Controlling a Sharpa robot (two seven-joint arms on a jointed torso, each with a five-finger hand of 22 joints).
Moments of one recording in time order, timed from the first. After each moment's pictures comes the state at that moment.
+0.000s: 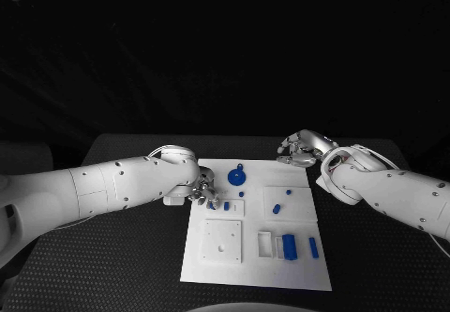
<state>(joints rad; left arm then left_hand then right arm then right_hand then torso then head) 1.28 -0.59 -0.19 1.30 -1.13 0.29 -0.54 0.91 -0.08 0.63 -0.18 0.22 1.15 0.01 0.28 1.06 1.38 -0.08 0.84 0.61 1.20 -0.18 1.37 0.66 0.09 0.94 -0.13 1.18 1.23 1.19 -0.69 -0.05 1.25 -1.25 -0.40 -0.05 1.02 -0.25 0.71 -0.12 0.16 0.96 0.11 0.30 0.47 1.06 0.01 1.16 1.03 1.28 -0.10 1.18 1.04 0.22 1.18 -0.04 0.90 1.31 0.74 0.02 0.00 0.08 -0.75</state>
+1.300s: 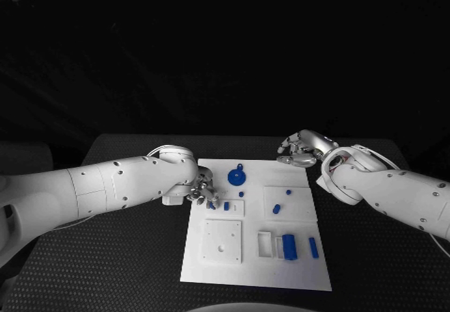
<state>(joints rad) 1.28 -0.59 -0.19 1.30 -1.12 0.29 -0.54 0.84 -0.10 0.62 -0.11 0.16 1.16 0.01 0.24 1.06 1.38 -0.09 0.84 0.62 1.20 -0.19 1.37 0.66 0.09 0.94 -0.13 1.17 1.24 1.19 -0.69 -0.05 1.25 -1.25 -0.40 -0.05 1.02 -0.25 0.71 -0.12 0.16 0.96 0.11 0.30 0.47 1.06 0.01 1.16 1.02 1.28 -0.10 1.18 1.04 0.22 1.18 -0.04 0.90 1.31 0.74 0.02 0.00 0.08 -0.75</state>
